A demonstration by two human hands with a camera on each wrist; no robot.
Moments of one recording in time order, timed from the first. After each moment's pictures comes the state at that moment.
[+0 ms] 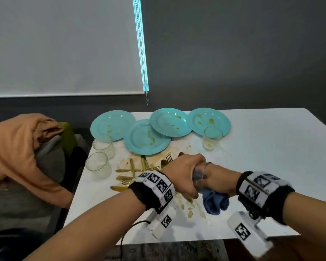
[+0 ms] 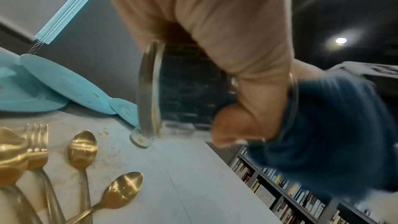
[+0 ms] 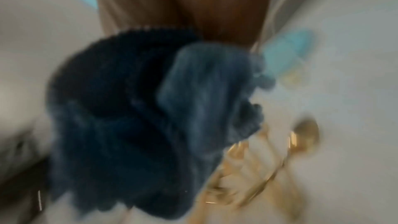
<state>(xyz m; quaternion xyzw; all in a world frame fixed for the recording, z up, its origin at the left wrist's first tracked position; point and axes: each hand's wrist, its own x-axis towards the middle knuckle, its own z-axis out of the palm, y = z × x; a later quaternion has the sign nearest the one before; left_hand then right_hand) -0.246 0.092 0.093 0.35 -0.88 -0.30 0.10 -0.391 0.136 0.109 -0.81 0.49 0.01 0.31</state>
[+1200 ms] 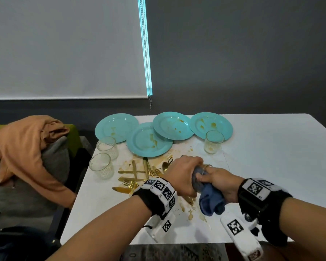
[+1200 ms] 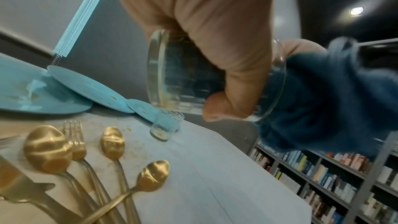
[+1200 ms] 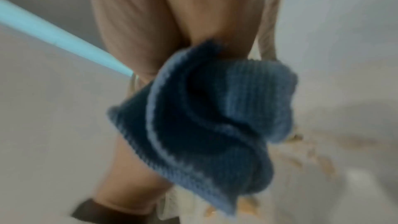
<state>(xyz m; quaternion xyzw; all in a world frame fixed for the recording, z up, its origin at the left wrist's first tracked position) -0.246 0.100 0.080 0.38 -0.88 -0.24 0.12 -0.382 0.141 0.109 -0.34 0.58 -0.29 0.68</state>
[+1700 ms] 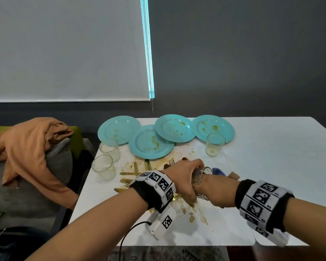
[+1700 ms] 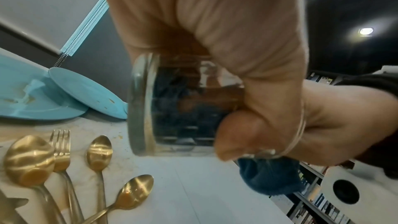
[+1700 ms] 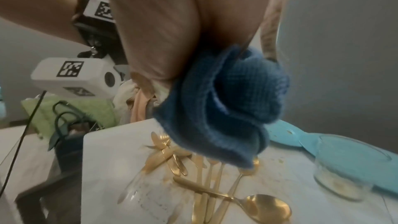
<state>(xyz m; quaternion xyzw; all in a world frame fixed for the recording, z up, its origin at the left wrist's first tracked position) -0.243 0.093 0.100 0.38 -0.87 -0.31 0.03 -0.381 0.149 0.123 -0.83 0.48 0.15 0.23</state>
